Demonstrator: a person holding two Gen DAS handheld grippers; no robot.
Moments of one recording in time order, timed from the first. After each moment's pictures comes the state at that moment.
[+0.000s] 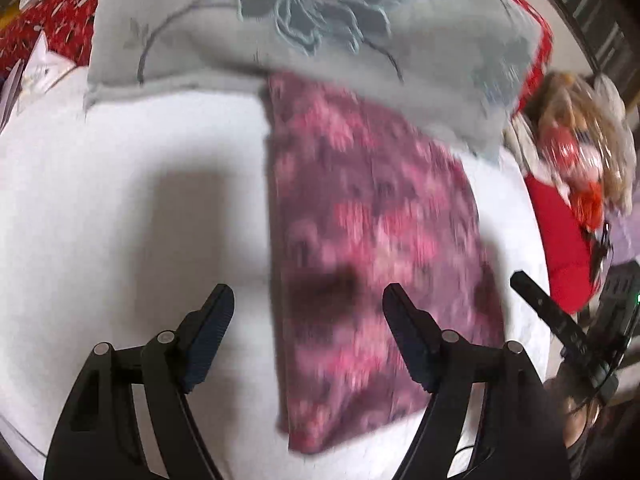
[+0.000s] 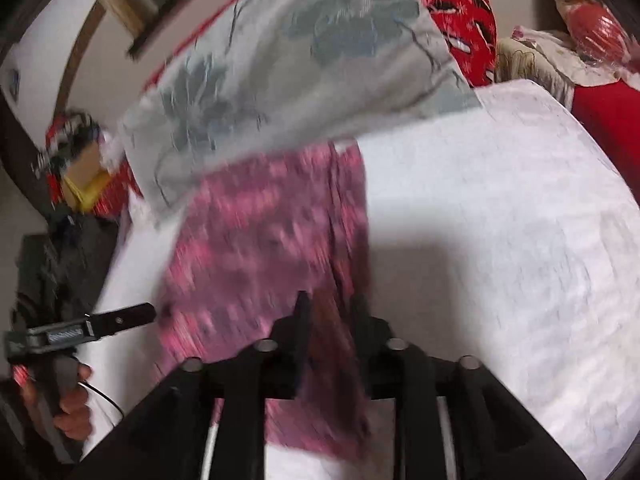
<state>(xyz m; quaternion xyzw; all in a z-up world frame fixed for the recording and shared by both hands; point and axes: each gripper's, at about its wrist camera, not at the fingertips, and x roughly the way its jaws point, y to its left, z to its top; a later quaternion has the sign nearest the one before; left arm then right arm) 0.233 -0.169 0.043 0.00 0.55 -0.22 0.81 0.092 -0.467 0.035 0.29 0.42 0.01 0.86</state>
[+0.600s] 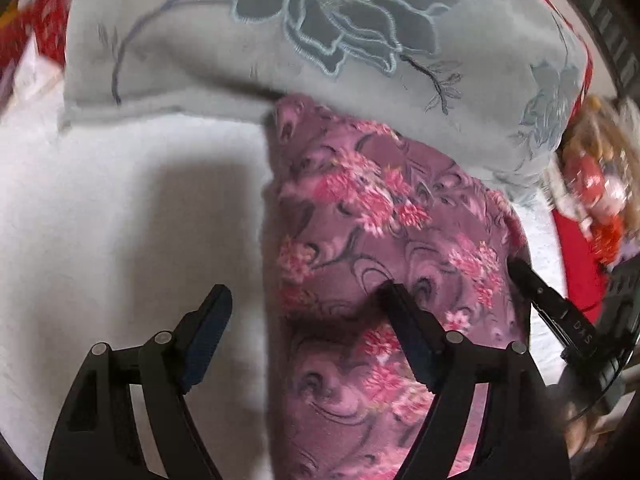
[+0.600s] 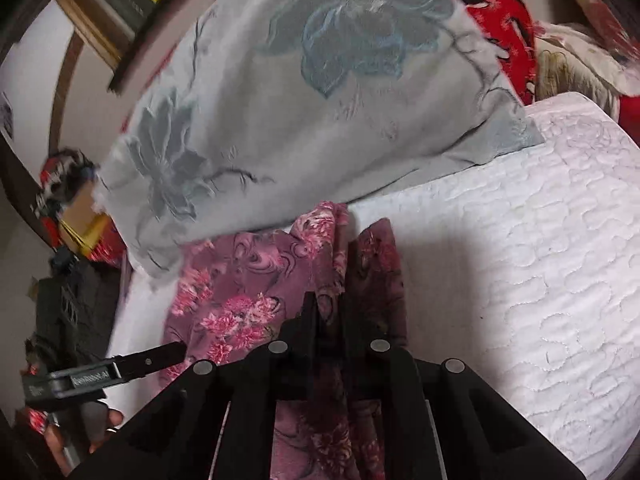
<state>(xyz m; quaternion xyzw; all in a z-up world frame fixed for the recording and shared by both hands) 0.276 -0.179 0.013 0.01 0.53 -0.20 0.82 0.186 -0.473 -0.001 0.32 0.41 0.00 0.85</state>
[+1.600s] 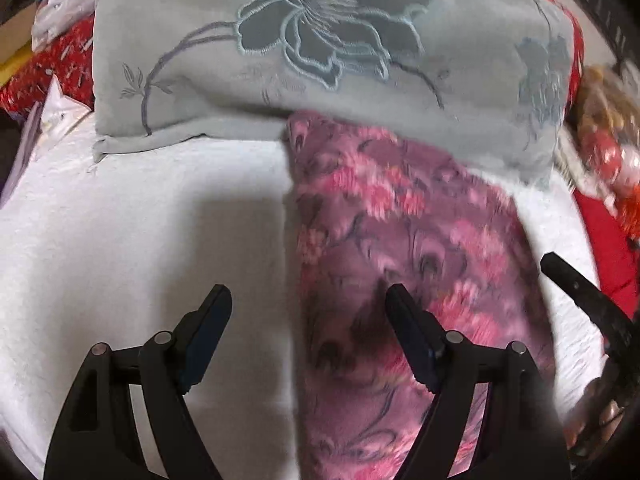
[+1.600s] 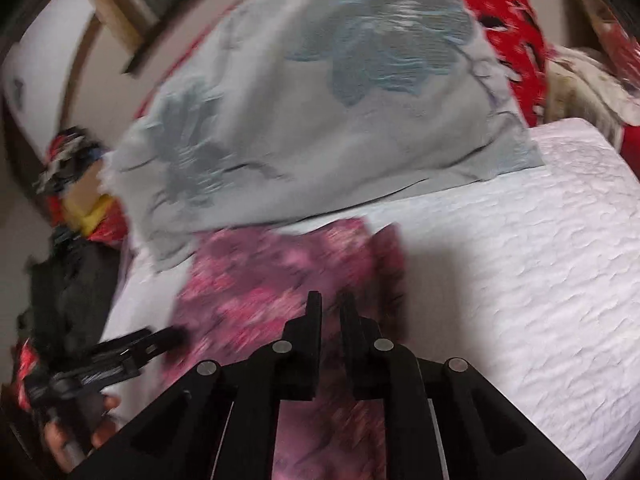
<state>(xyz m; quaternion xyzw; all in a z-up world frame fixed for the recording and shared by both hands) 0.251 -0.193 0.021 0.07 0.49 -0.16 0.85 0.167 -0.455 0.024 0.27 0.41 0.04 0.87</state>
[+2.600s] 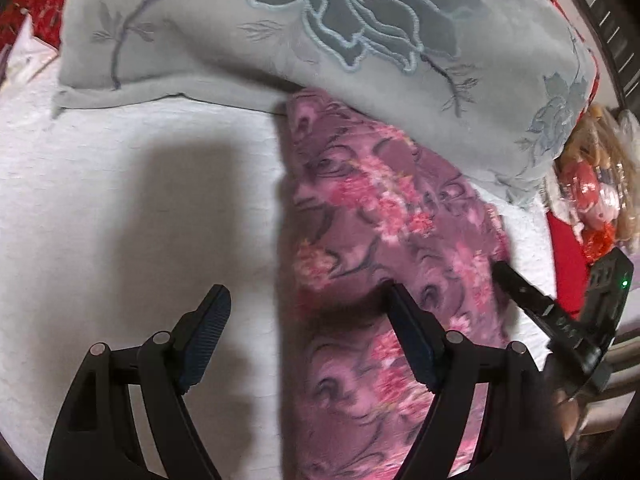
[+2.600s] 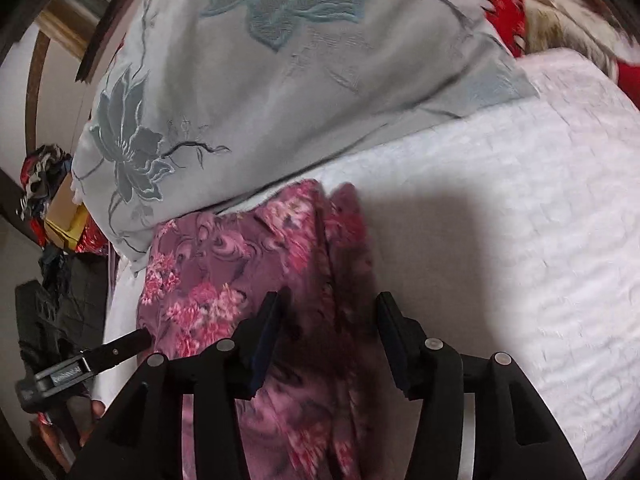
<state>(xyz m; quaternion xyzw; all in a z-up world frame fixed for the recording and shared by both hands) 0.303 -0.168 0.014 -0.03 0.57 -0.22 0.79 0.204 -0.477 -0.007 0.30 0.46 0.00 0.83</state>
